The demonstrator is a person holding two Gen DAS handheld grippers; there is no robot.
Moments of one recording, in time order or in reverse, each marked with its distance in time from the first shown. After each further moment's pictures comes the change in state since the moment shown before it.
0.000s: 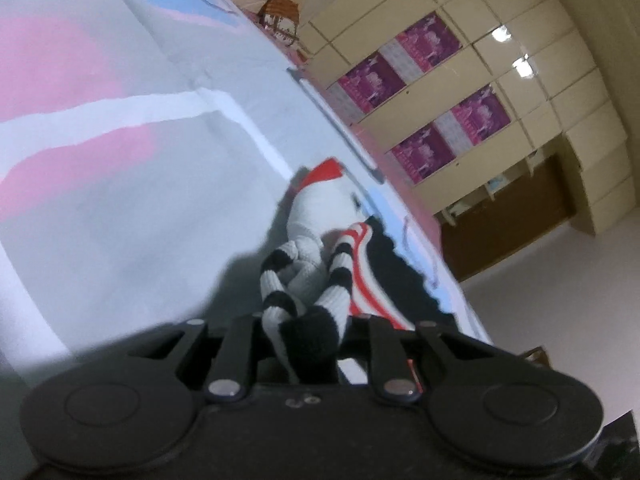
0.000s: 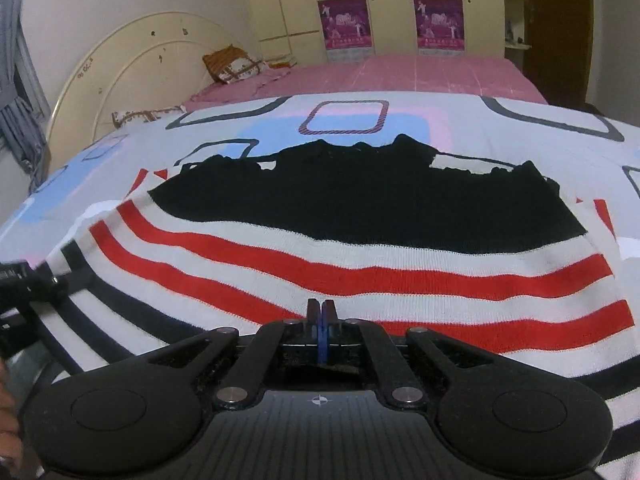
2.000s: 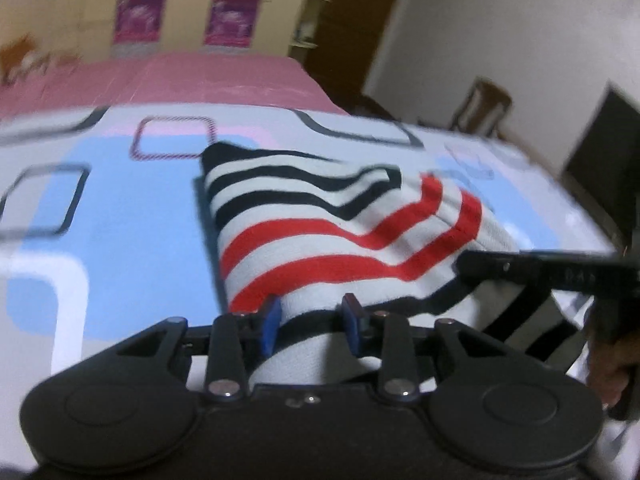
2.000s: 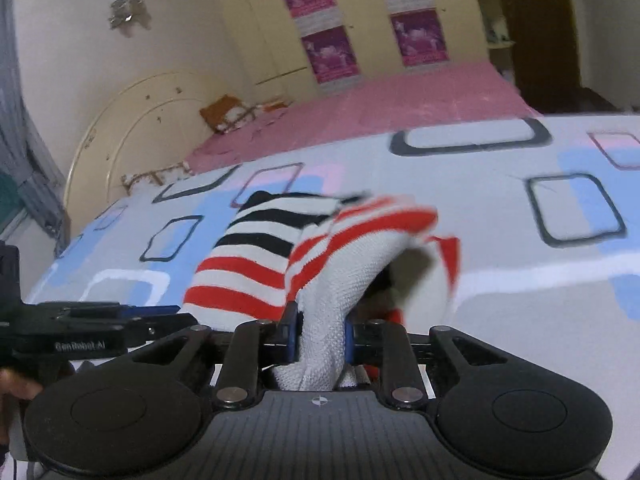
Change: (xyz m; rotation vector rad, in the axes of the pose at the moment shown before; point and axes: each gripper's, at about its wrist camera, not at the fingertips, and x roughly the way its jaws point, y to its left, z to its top) left arm 0.077 -0.222 -0.119 0.874 0.371 -0.094; right arm -0.109 -0.166 0.014 0.150 -0.072 0.104
